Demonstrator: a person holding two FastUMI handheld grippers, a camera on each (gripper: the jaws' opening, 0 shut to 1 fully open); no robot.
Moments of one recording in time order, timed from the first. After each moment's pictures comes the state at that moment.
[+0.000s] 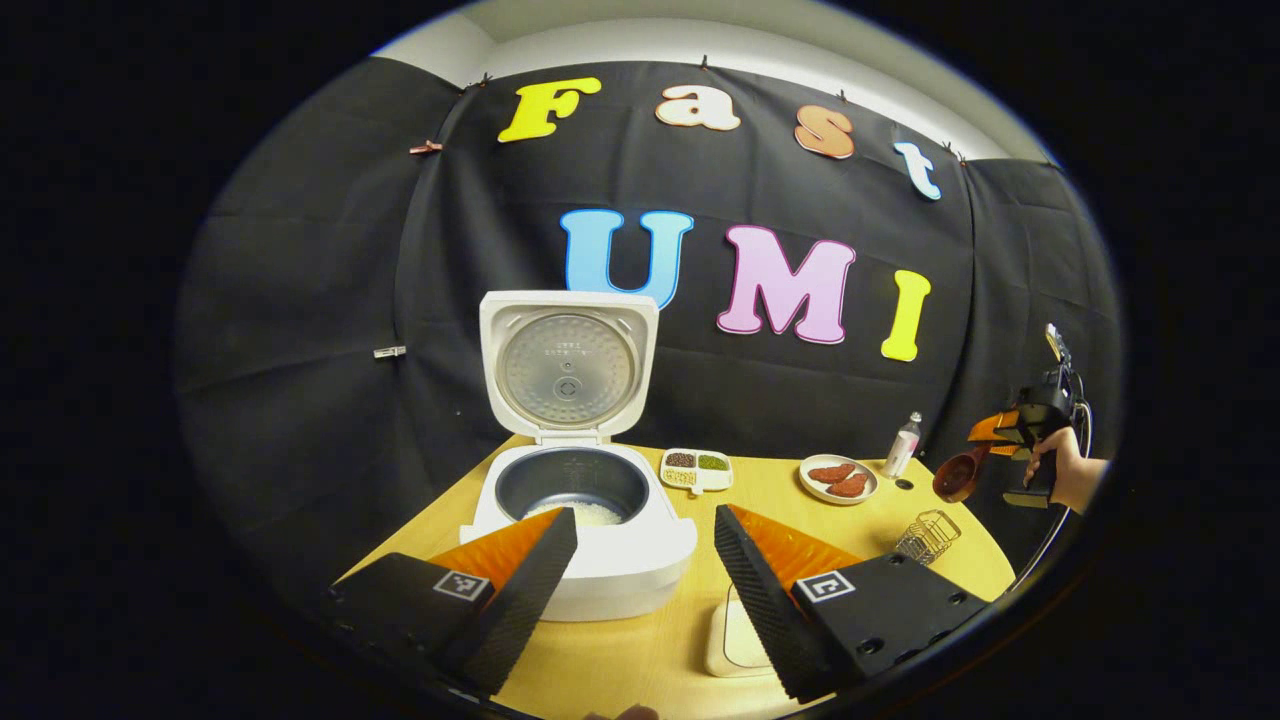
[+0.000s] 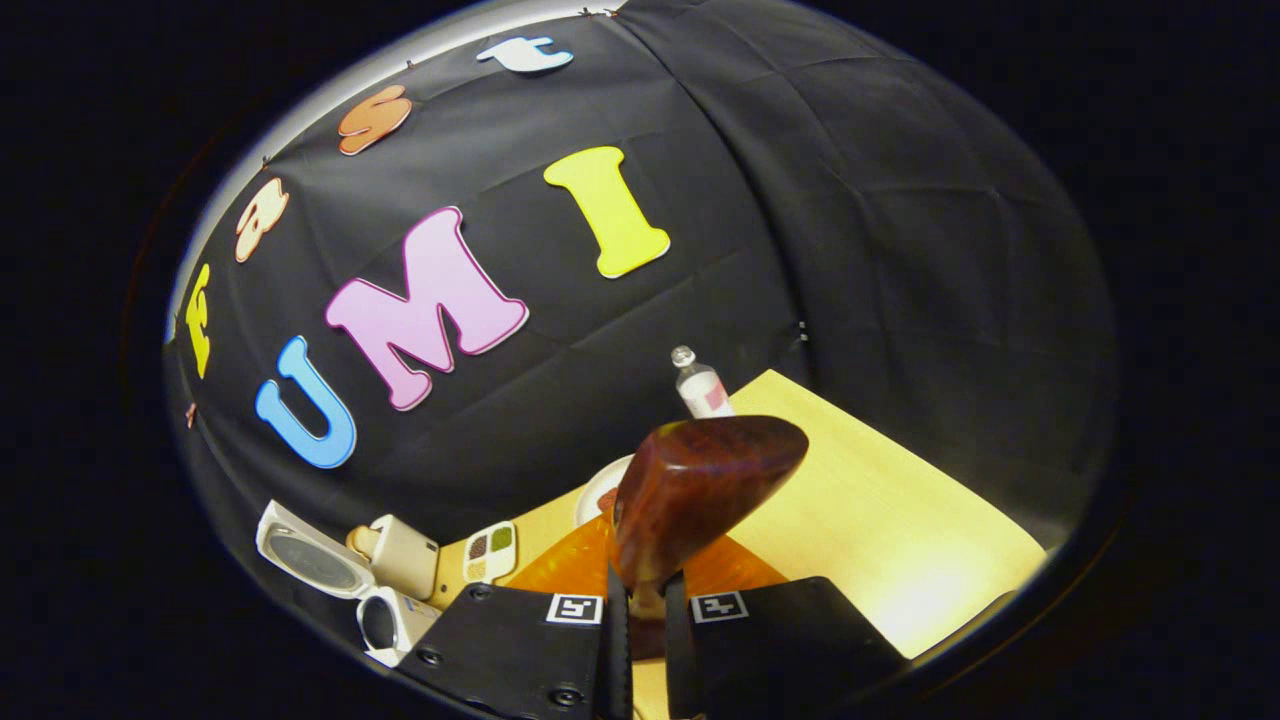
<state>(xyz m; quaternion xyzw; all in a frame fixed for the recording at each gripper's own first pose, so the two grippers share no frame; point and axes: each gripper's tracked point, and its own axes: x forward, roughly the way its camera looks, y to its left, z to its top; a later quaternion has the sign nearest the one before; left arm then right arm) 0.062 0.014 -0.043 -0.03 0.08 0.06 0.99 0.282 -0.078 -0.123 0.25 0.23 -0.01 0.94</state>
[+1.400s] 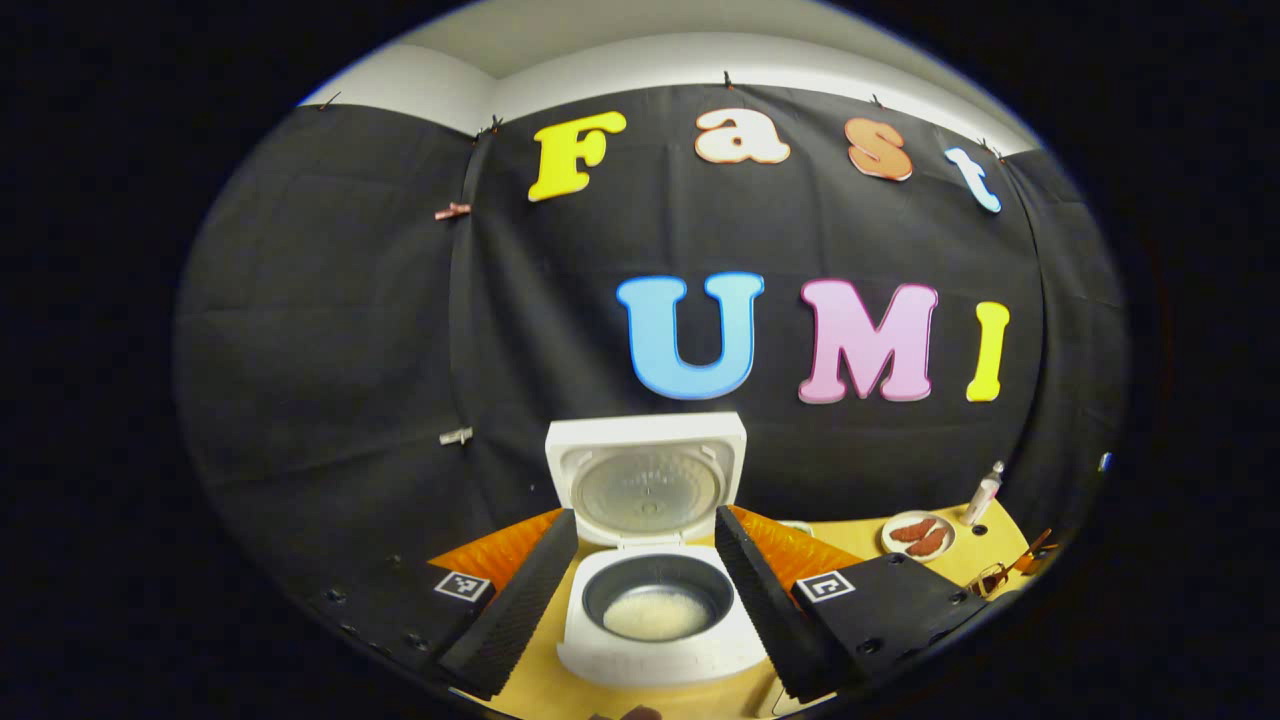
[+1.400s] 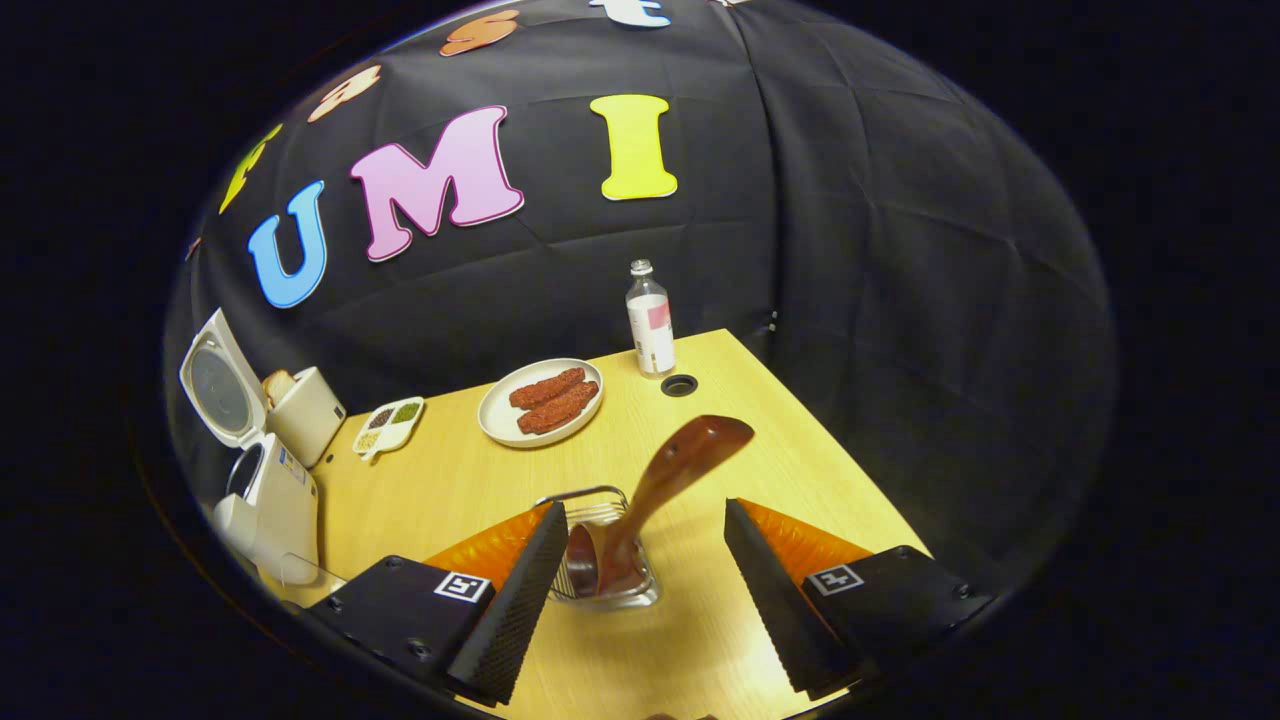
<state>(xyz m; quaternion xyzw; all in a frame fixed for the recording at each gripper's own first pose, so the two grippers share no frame) 0.125 0.101 0.135 0.03 0.01 0.16 0.99 0.191 -0.115 -0.202 0.06 0.27 0.00 0.96</state>
